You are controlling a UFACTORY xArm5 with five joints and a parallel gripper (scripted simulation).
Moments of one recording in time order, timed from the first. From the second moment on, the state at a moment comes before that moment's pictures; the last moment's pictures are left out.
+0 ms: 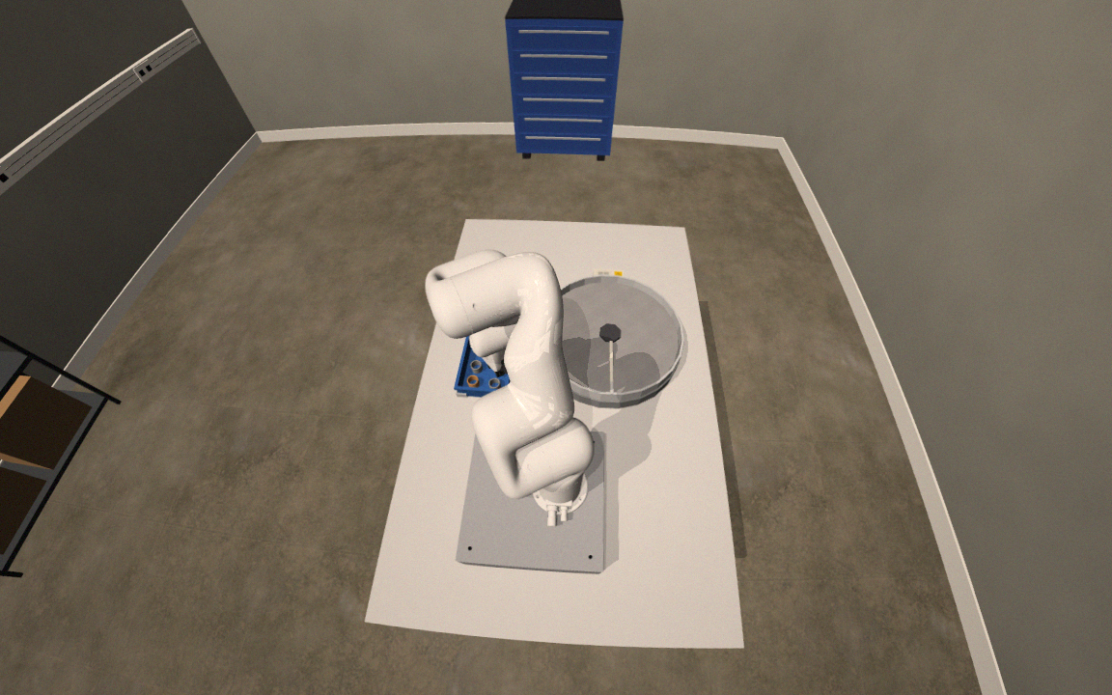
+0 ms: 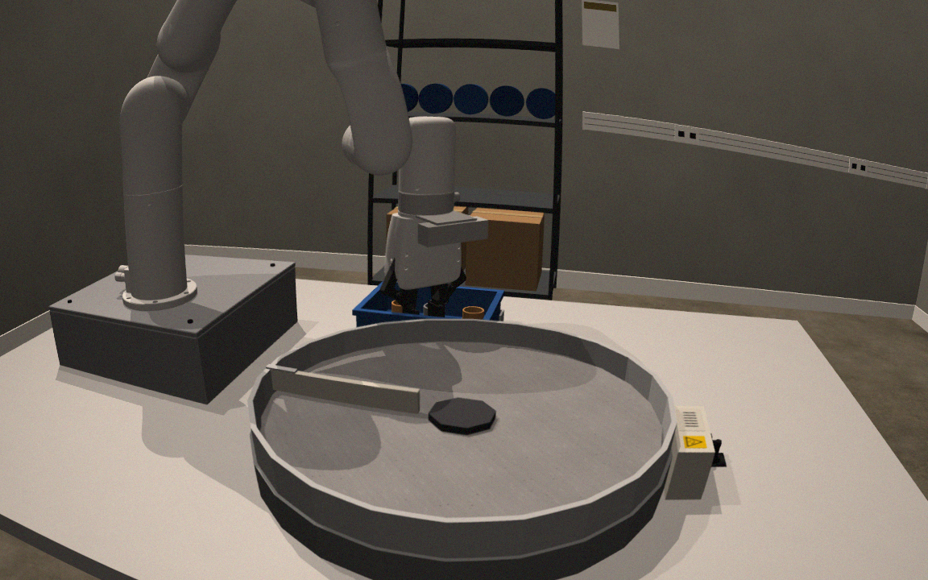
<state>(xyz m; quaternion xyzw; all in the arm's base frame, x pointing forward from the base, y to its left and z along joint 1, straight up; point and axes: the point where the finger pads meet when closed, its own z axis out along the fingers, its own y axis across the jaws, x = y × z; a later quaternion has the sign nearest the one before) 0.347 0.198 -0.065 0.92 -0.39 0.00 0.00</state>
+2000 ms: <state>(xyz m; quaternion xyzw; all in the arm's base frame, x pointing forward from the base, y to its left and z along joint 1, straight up) 0.347 0.198 0.038 0.92 -0.39 0.00 0.00</state>
